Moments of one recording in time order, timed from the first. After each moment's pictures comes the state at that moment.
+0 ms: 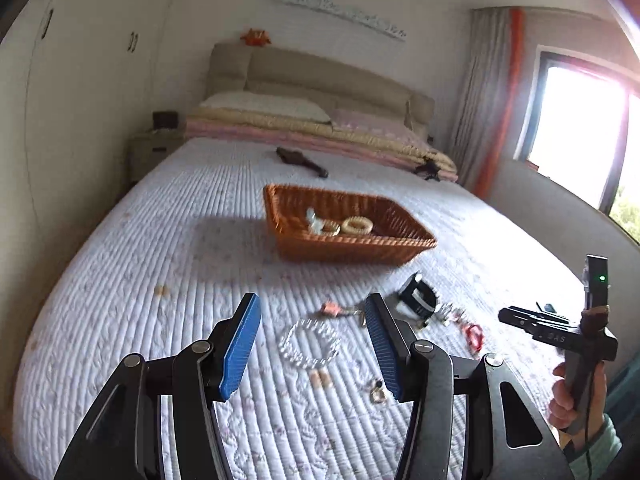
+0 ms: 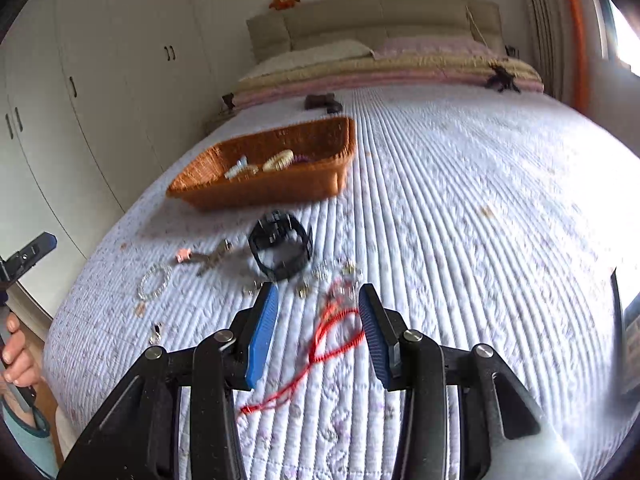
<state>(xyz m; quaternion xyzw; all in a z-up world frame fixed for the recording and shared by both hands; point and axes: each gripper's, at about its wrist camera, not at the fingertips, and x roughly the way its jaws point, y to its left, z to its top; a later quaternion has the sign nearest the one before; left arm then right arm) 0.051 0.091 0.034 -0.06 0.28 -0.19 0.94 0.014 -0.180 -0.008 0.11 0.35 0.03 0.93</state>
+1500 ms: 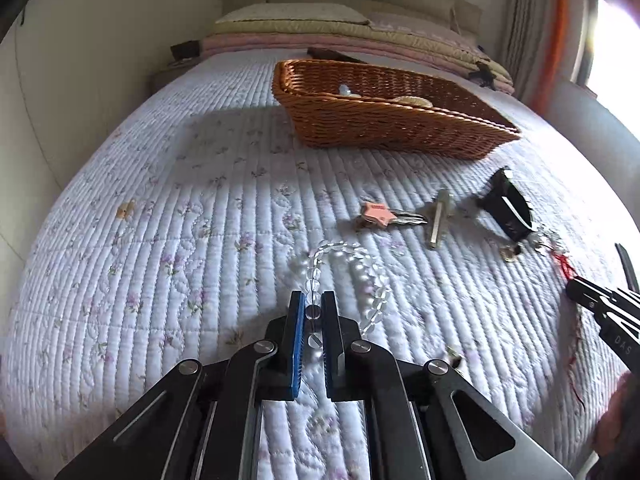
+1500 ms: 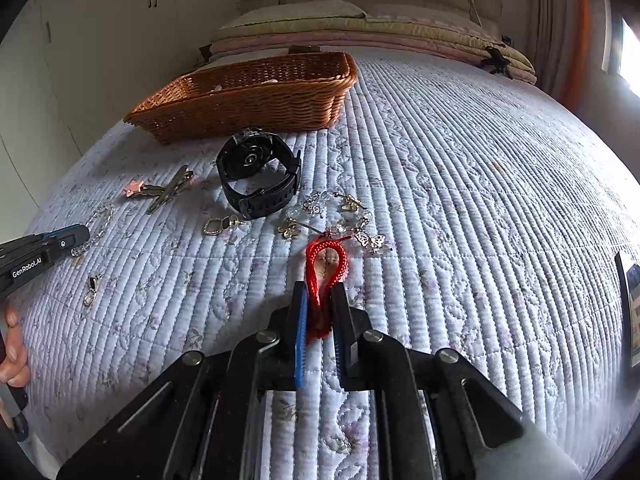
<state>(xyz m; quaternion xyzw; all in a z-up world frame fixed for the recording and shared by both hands) 0.104 0.027 -0.051 0.01 0.42 -0.12 0.90 0.033 -0.150 -0.053 0.04 0.41 -0.01 0.91</state>
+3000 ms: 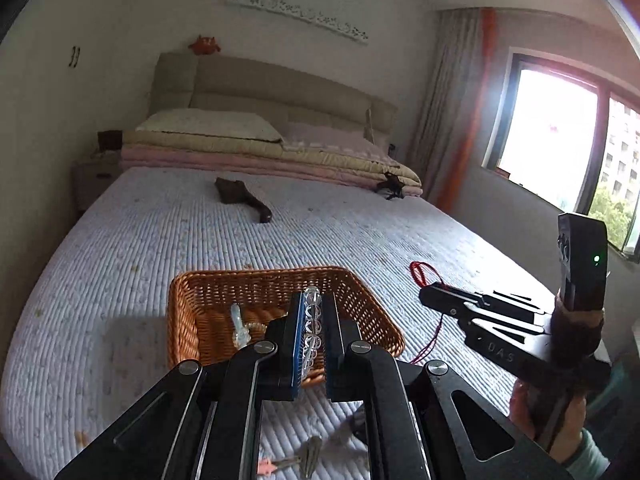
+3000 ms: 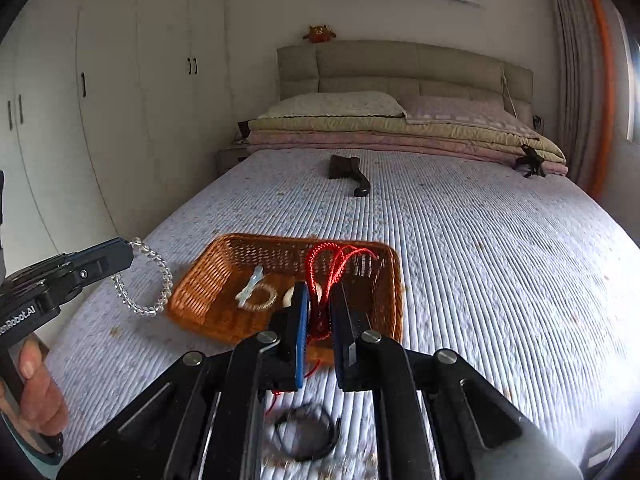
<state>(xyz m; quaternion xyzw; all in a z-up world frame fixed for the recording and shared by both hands) 0.206 -0.014 0.109 -0.07 0.26 -0.27 0.93 0.187 -0.136 0.100 0.00 0.29 0.03 0.96</state>
